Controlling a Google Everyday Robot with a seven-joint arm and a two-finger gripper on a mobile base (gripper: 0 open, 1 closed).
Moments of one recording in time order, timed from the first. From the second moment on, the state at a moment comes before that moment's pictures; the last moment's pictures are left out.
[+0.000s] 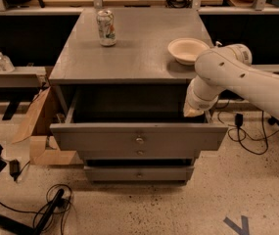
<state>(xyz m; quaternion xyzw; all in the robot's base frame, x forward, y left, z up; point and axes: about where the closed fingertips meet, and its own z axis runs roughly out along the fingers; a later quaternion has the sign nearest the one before) 0.652 -0.196 0.703 -0.70 0.69 -0.09 0.15</state>
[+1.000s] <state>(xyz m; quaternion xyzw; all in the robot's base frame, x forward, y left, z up) 0.659 -0.187 0.627 -0.70 0.70 -0.05 0.14</state>
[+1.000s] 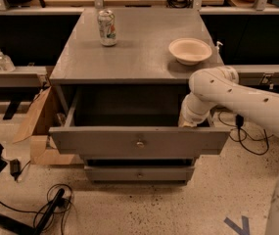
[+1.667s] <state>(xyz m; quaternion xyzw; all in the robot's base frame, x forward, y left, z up) 0.616 -0.187 0.628 -0.70 0.70 -0.03 0.09</state>
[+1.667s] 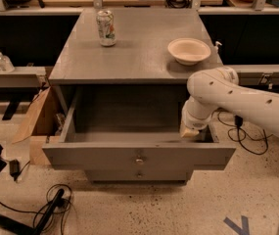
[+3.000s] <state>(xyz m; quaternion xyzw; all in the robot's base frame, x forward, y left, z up) 0.481 -0.182 0.631 -0.68 0.72 0.08 0.03</state>
